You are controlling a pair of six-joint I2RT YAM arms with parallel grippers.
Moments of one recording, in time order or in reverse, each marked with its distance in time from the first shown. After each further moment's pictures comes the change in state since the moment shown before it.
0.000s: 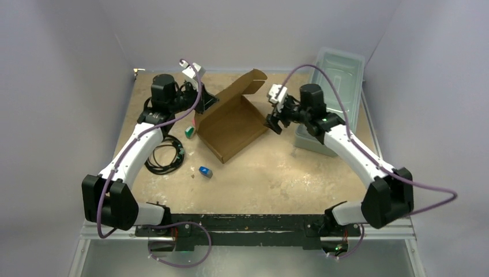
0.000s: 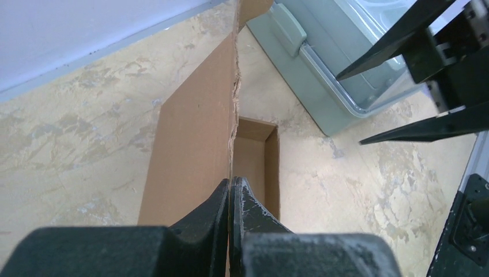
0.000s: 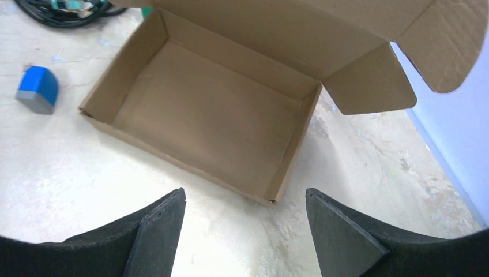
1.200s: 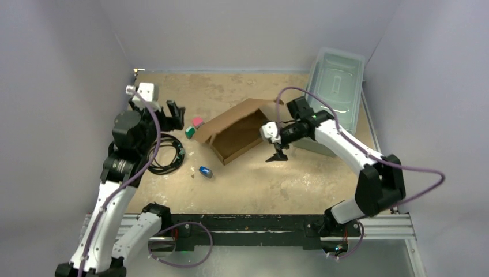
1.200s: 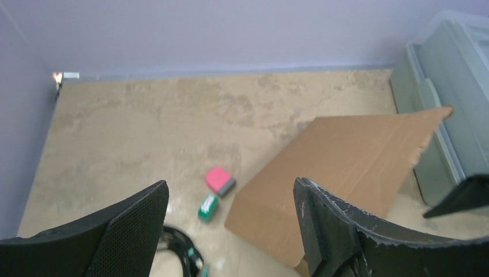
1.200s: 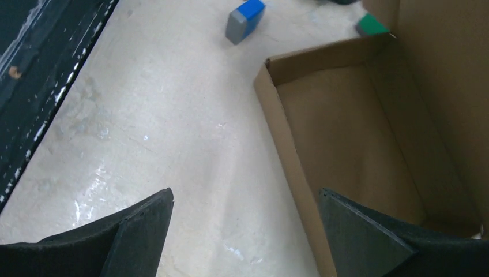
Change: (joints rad) left arm 0.000 -0.493 -0.062 -0.286 -0.646 -0.023; right arm -0.037 0.006 -0.057 -0.512 -0.512 -0.774
